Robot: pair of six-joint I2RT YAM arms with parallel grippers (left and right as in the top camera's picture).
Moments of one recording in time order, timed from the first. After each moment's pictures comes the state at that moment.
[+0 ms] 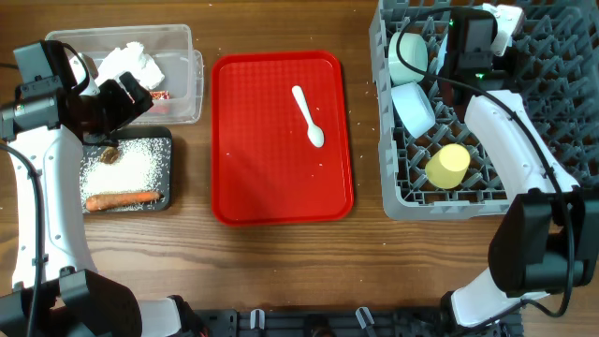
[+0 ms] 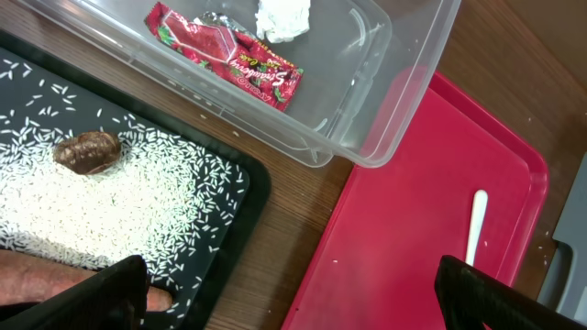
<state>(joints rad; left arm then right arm) 0.30 1.55 1.43 -0.96 0.22 -0.33 0.07 1.78 1.36 -0.32 0.86 0.05</state>
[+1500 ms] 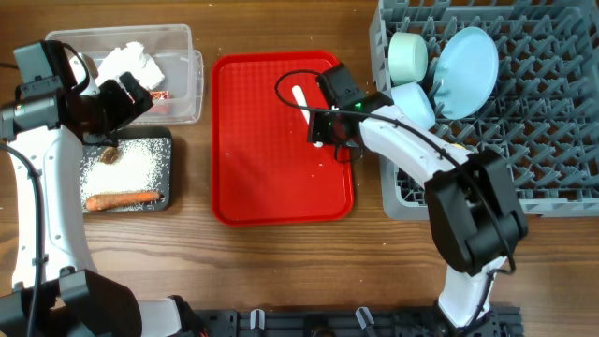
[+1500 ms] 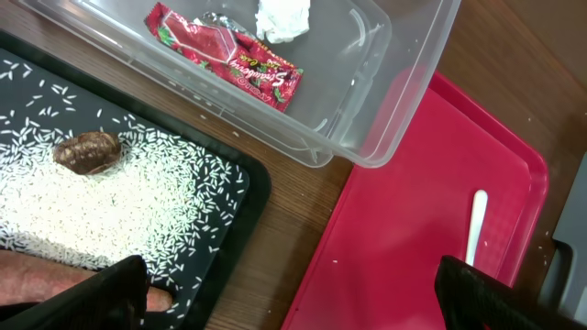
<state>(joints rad) 0.30 1.55 1.43 -0.96 0.22 -0.33 0.49 2.00 1.36 -0.55 -0.09 0.61</state>
